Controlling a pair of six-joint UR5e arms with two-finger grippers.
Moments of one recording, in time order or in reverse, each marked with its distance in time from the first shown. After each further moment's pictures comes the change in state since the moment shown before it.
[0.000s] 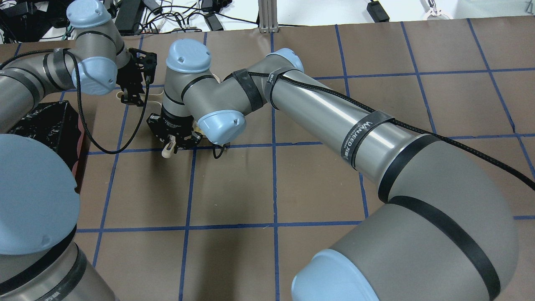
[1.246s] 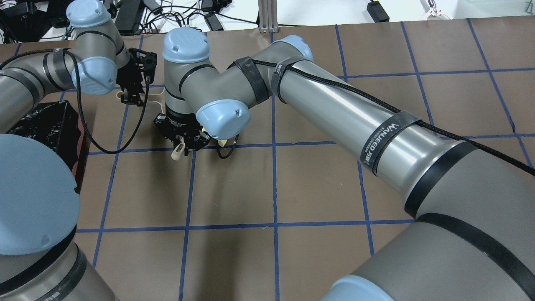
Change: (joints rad) left arm 0.000 0.000 0.001 0.000 0.000 0.002; right arm -0.008 -0.088 0.031 0.156 -0.093 0.011
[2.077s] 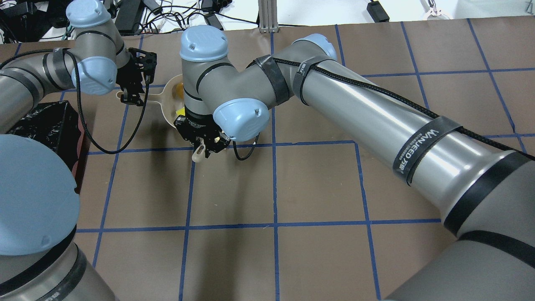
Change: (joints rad) left arm 0.000 0.002 0.000 0.000 0.000 0.001; right arm -0.034 -0.092 0.104 0.029 -0.055 -0.015
